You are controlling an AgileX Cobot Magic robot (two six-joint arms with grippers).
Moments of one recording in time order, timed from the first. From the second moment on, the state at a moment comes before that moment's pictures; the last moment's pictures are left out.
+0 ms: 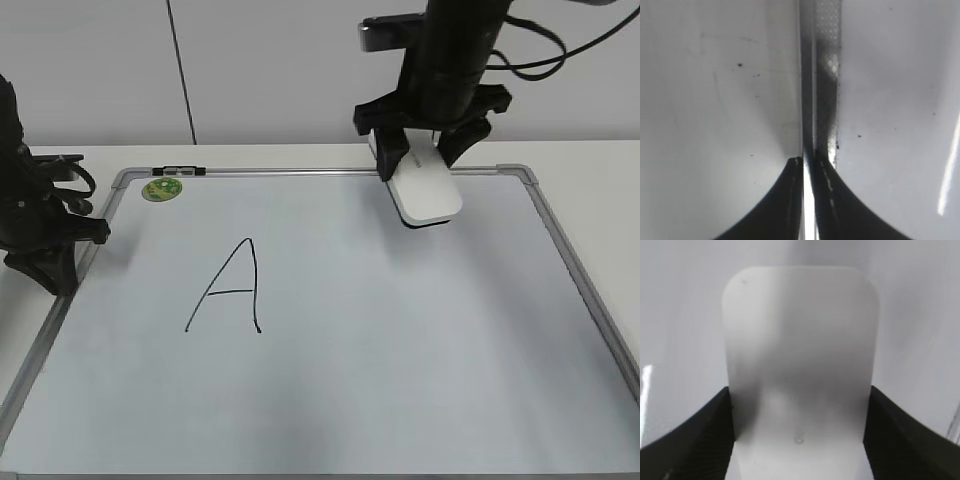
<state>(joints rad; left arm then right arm) -0.05 2.12 -1.43 -0.09 0.95 -0.02 0.38 2.08 -1.93 -0.03 1.23 0.11</state>
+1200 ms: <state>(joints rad) -0.05 2.12 -1.43 -0.09 0.95 -0.02 -0.03 1.99 -1.46 0.13 1.22 -0.07</state>
